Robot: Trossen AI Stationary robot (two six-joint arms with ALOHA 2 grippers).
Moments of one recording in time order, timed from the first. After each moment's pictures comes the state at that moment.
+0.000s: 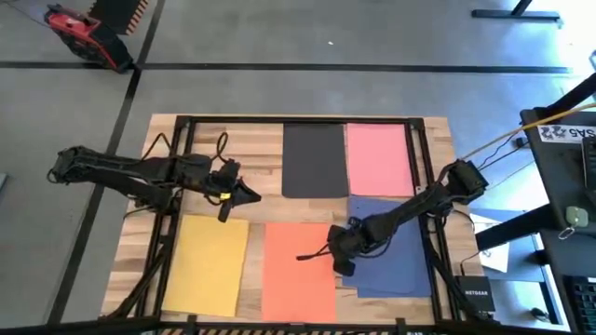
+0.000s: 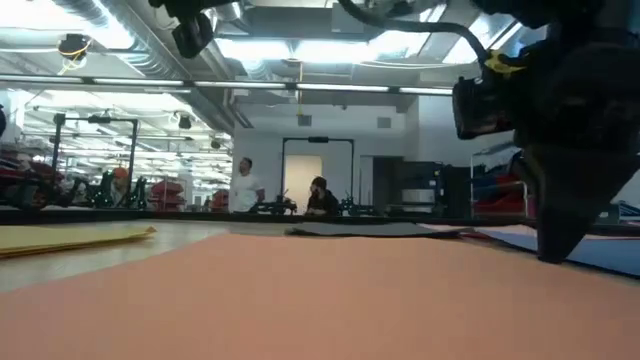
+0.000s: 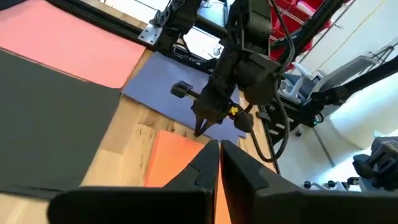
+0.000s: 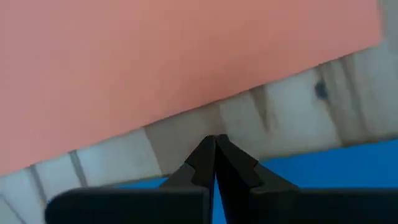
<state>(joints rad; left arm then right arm) -0.07 0.93 0.73 -0.10 0.05 -0.43 0.48 1.77 0.96 -0.49 -0.01 0.84</state>
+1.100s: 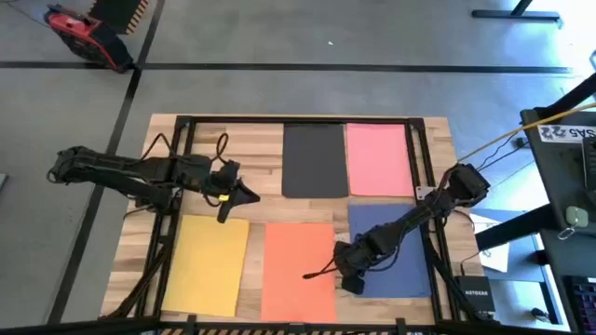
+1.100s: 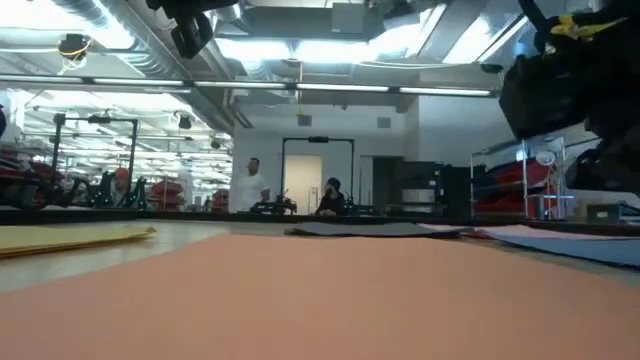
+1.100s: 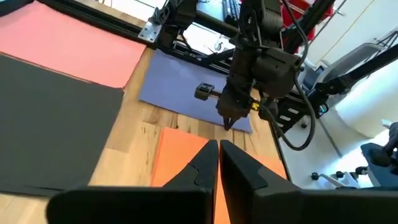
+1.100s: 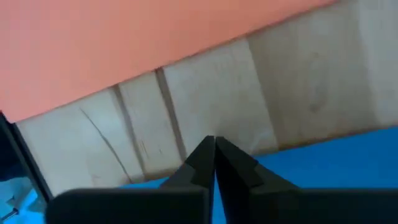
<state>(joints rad) -0.07 0.92 0.73 -0.13 0.05 -0.38 0.56 1.76 0.97 -0.47 -0.16 0.94</state>
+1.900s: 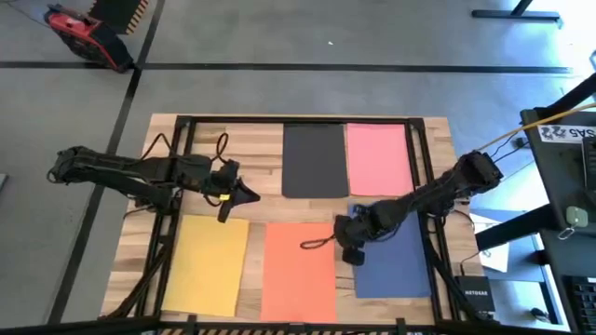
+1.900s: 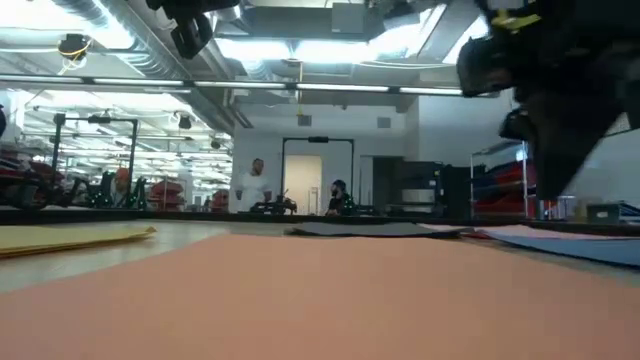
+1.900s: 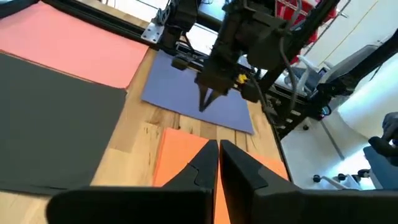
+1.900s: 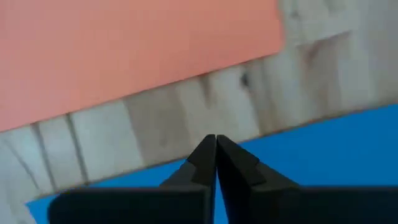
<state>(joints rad) -0.07 0.92 0.73 -0.13 0.04 -0.39 0.37 1.59 0.97 -0.70 0.01 0.65</state>
